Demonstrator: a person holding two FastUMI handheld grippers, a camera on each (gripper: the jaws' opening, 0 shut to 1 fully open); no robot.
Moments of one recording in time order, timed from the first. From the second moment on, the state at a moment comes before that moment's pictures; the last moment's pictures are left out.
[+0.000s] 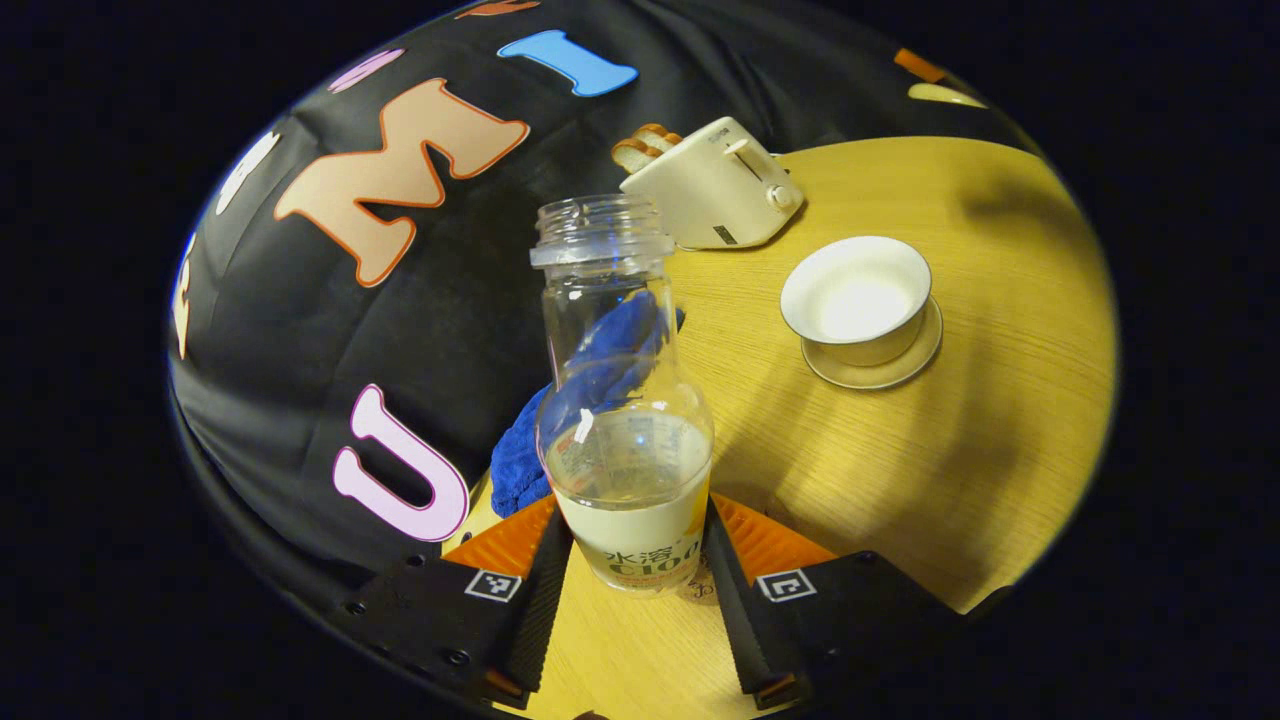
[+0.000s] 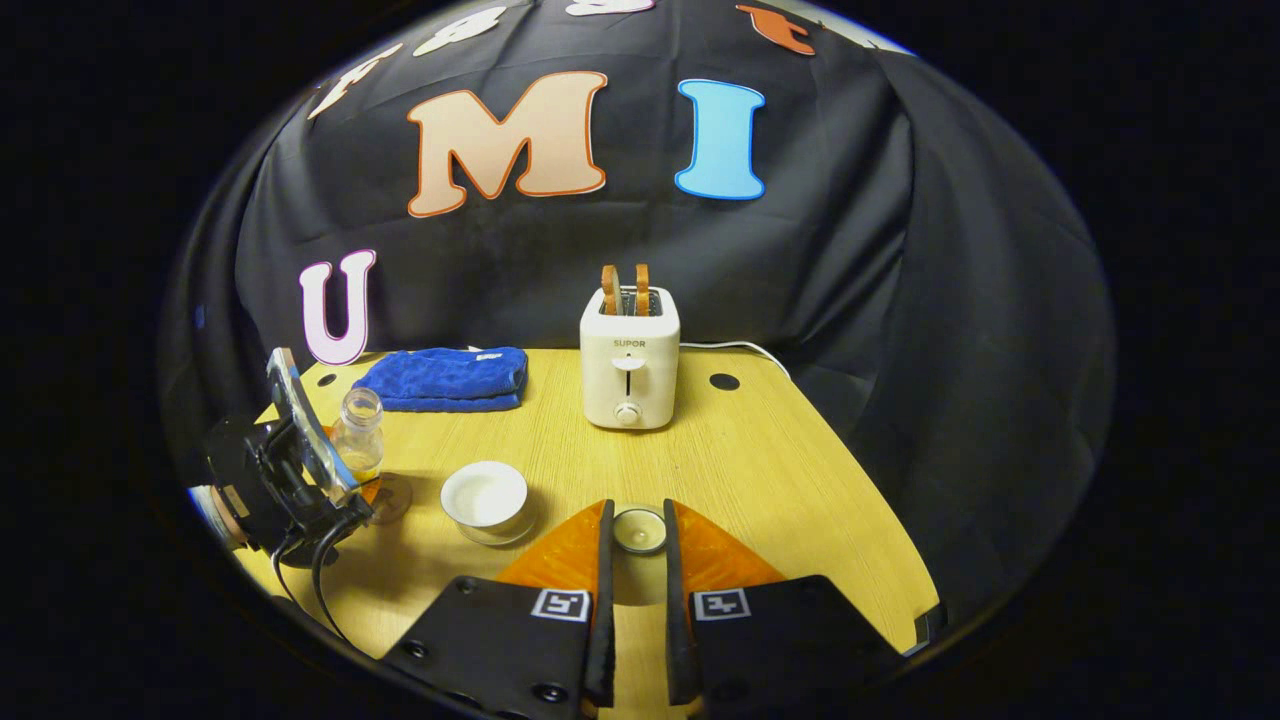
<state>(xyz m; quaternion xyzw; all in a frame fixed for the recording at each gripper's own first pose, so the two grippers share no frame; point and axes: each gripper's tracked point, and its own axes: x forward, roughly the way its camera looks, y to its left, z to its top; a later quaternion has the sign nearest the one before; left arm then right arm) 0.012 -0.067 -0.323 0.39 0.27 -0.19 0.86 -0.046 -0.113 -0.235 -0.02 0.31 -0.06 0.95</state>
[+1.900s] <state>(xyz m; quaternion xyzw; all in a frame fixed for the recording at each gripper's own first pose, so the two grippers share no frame) 0.034 -0.074 -0.312 0.74 0.28 -0.25 0.55 -0.086 -0.146 -0.264 0.00 0.32 -0.03 0.95</state>
